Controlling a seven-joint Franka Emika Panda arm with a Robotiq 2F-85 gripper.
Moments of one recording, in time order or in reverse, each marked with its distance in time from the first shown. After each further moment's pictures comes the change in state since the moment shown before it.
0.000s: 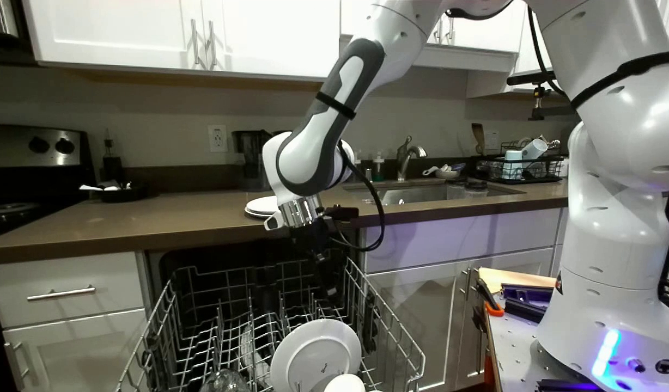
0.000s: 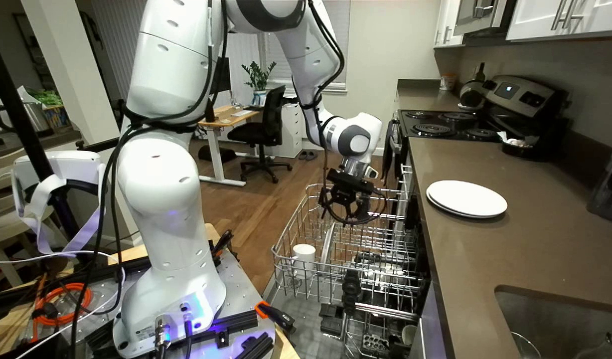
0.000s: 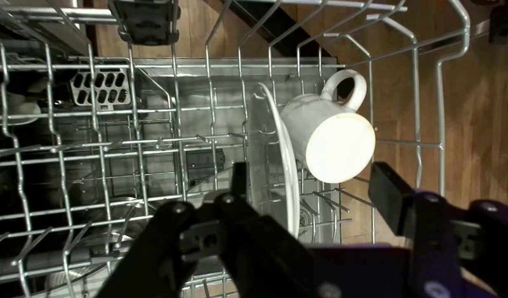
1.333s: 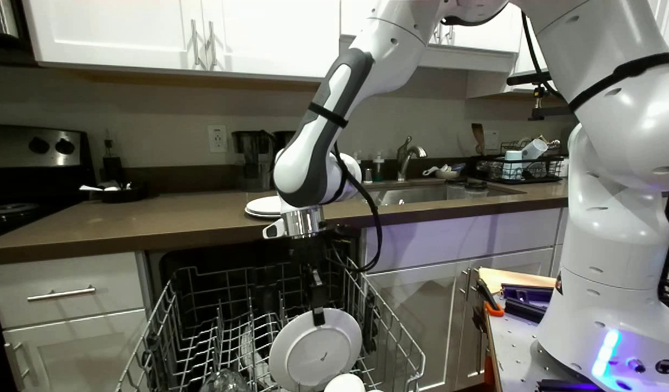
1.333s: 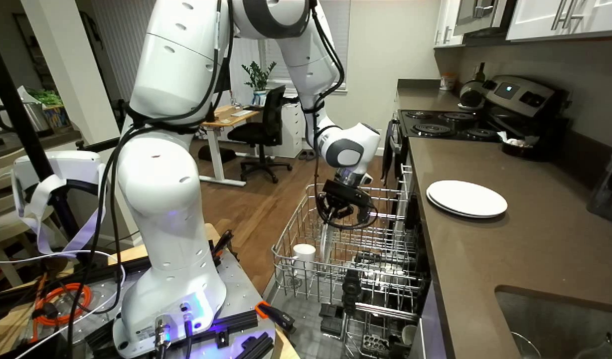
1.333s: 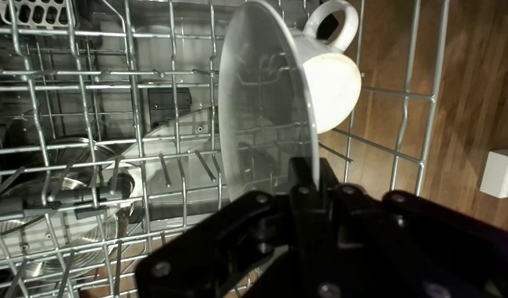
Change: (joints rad) arm 0.000 0.051 0.023 -0.041 0.267 0.171 -0.258
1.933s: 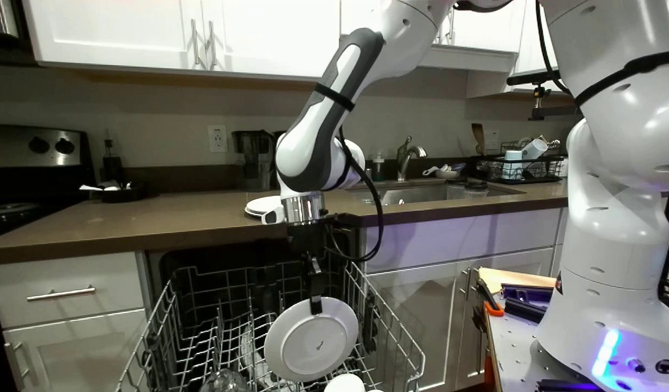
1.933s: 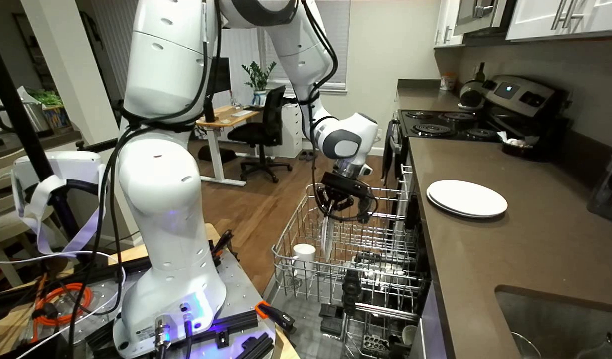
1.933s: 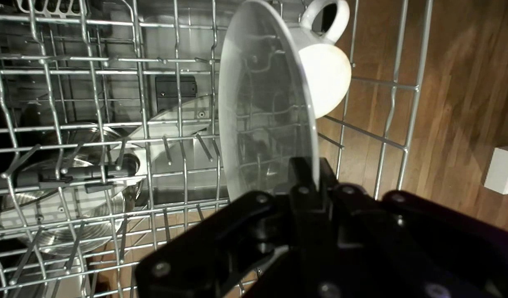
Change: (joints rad) arm 0.023 -0.082 -0.011 -0.038 0.010 0.000 0.000
